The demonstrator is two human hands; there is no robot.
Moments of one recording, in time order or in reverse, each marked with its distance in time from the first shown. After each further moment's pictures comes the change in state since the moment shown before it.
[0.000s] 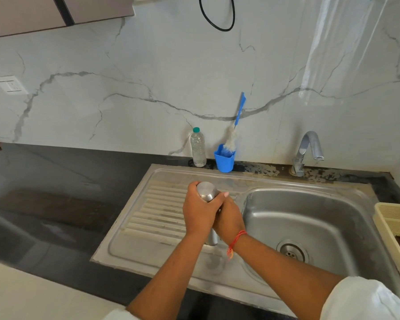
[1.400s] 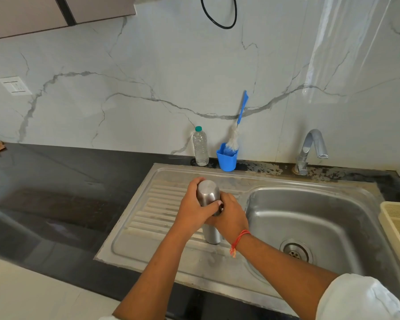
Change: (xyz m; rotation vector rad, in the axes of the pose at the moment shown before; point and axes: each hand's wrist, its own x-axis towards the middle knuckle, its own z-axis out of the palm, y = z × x) left_hand 0.015 -0.015 -0.034 -0.039 -0.323 0.080; right_hand 0.000 0.005 -0.002 0.170 -0.027 -0.059
